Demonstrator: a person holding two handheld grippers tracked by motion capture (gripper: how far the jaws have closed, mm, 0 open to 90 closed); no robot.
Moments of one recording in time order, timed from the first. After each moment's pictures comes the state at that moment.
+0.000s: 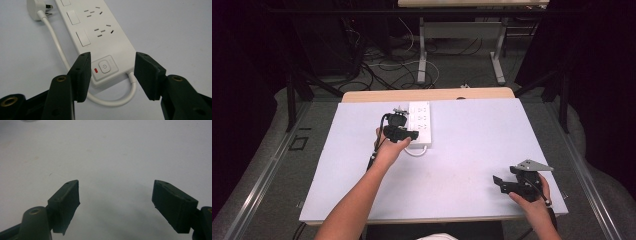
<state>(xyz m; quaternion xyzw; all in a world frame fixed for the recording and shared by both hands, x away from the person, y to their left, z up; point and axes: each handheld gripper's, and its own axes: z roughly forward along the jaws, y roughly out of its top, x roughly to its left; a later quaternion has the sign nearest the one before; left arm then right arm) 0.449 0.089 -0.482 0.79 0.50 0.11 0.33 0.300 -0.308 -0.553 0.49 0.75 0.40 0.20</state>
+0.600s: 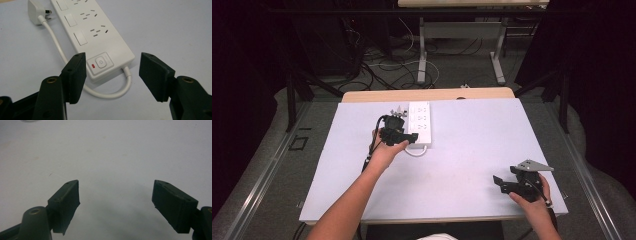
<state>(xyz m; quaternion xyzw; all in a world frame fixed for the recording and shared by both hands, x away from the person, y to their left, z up) 0.432 0.098 -0.473 0.80 0.48 0.12 0.35 0.299 -0.307 -0.553 0.49 0.75 0.40 0.21</state>
